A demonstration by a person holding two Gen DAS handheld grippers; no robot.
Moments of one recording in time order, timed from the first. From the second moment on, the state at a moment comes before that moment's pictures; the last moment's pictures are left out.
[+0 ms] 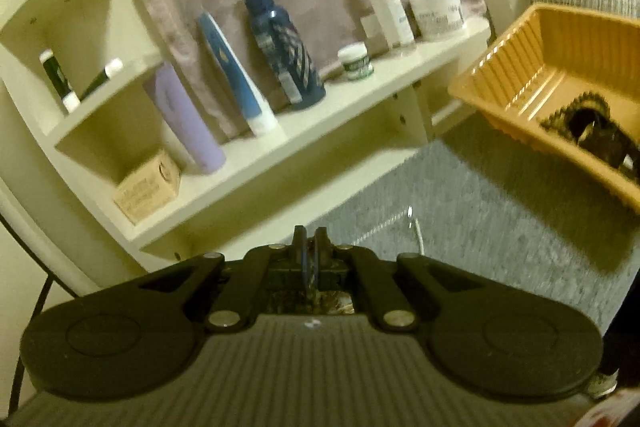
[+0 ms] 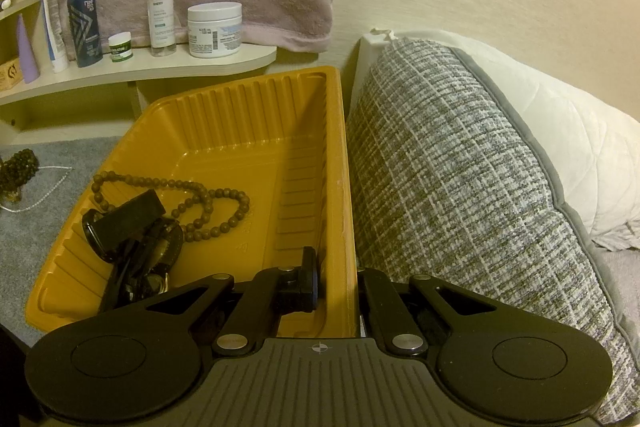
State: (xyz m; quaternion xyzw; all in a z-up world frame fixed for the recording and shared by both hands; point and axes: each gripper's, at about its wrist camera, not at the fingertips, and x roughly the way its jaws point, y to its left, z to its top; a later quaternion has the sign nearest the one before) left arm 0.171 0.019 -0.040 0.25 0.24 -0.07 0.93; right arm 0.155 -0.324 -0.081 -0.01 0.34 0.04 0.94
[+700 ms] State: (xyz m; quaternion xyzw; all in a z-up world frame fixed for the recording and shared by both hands) left arm 0.158 -0.054 0.024 0.22 0.18 -0.17 0.94; right arm 0.154 -0.323 -0.080 -0.01 0.34 0.04 0.94
